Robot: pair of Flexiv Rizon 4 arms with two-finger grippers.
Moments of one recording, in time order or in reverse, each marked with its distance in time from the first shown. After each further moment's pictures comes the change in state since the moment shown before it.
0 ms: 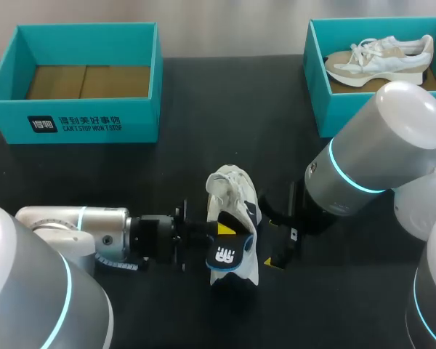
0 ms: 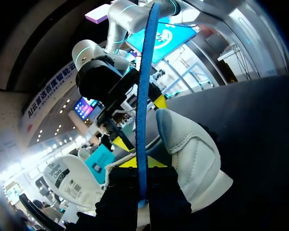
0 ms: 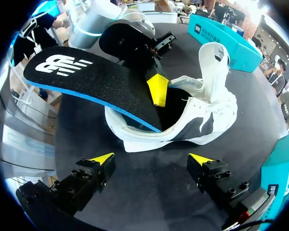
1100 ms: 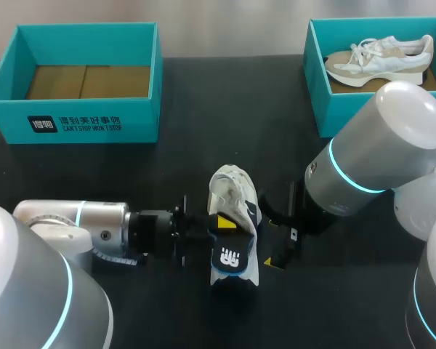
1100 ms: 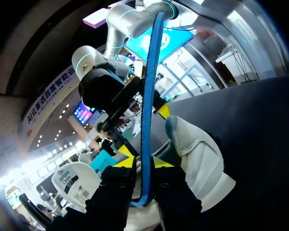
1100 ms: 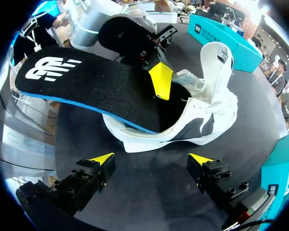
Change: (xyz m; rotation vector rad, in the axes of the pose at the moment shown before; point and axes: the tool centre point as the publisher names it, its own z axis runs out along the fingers) left arm -0.010 -0.013 -0.001 0.037 0.006 0.030; right arm 0.000 0.000 0.000 0.000 0.000 0.000
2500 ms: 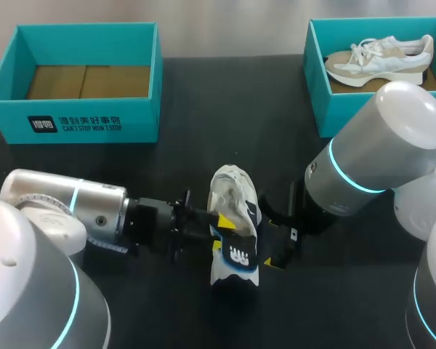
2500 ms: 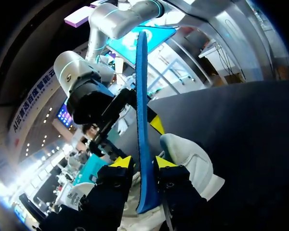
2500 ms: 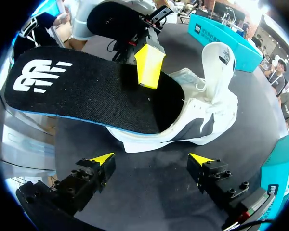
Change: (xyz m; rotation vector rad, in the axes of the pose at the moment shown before) left arm -0.003 -0.025 -0.007 -0.056 0.169 0.085; right arm 0.000 0.000 0.000 0.000 0.000 0.000
